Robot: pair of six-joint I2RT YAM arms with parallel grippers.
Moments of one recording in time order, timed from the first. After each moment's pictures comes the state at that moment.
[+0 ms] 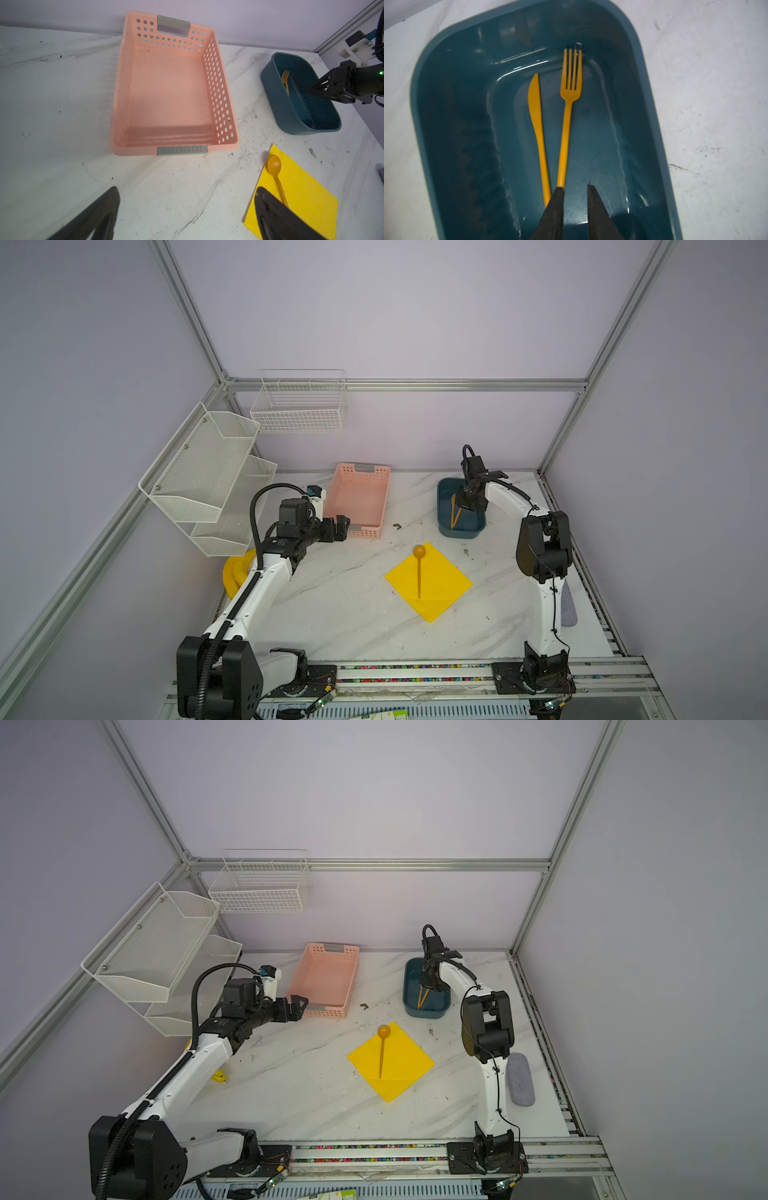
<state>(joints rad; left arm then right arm) -0.08 1.22 0.93 -0.33 0.23 -0.13 0.25 2.21 1.88 -0.80 0.14 0.55</state>
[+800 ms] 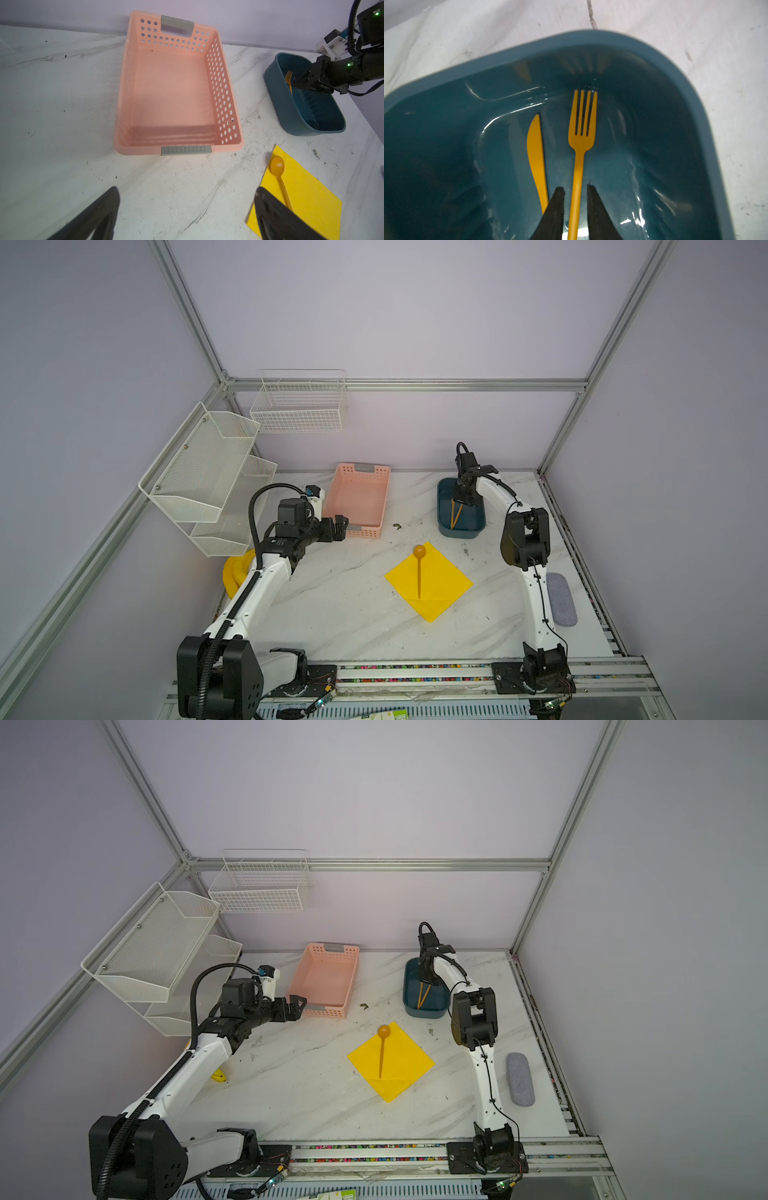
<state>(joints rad) -0.06 1.23 0.93 -0.34 0.23 -0.12 0.24 2.46 2.22 -0.91 0.16 0.55</state>
